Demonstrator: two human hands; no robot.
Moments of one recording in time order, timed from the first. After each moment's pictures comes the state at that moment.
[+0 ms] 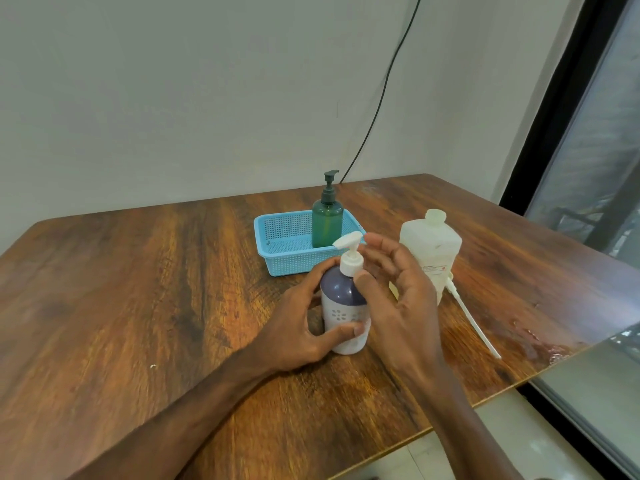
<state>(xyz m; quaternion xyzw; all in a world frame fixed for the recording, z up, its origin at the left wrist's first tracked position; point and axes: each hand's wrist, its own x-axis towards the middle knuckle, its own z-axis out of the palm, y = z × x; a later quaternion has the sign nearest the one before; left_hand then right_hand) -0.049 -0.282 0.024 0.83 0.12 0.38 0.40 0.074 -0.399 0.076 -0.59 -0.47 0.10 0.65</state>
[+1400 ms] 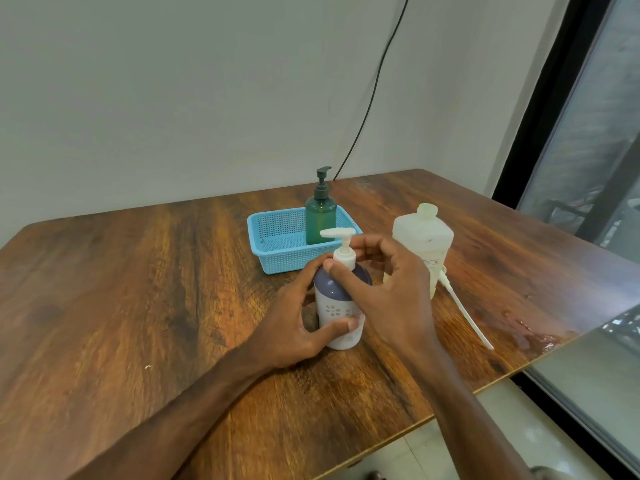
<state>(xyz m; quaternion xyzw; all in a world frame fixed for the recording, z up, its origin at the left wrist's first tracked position) -0.048 -0.282 0.021 0.82 0.13 0.38 0.40 0.083 -0.390 0.084 -0.63 -0.48 0.05 0.61</state>
